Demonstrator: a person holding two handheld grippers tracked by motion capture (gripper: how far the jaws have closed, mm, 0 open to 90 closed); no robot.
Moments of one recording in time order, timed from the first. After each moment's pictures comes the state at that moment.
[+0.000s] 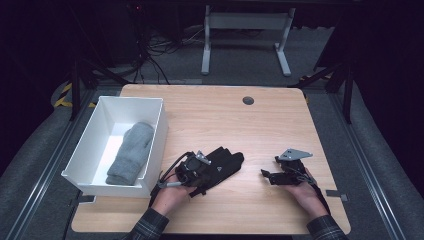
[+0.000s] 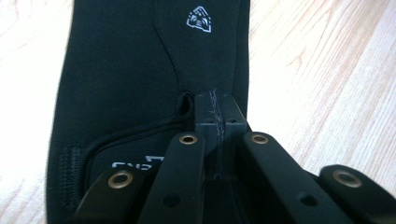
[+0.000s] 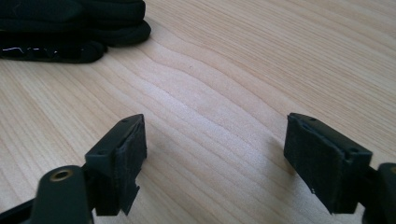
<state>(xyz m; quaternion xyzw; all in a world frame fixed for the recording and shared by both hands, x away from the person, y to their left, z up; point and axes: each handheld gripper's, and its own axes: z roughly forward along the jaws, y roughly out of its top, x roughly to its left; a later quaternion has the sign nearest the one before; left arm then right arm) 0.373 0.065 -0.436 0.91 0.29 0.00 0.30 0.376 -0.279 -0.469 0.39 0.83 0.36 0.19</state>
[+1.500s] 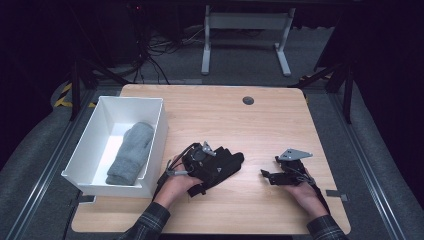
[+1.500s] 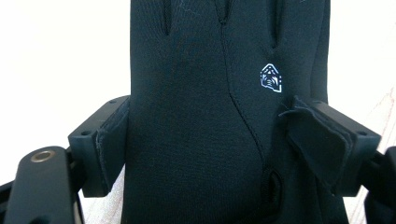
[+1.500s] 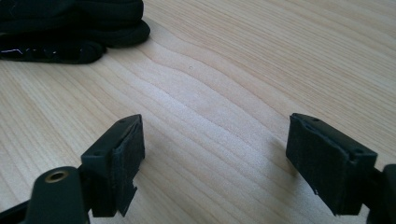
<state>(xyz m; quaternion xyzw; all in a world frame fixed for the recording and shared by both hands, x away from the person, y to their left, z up) 0.412 0.048 -0.454 0.92 0.26 0.06 0.29 0.376 -0.279 -0.469 0.39 0.83 0.36 0.19</state>
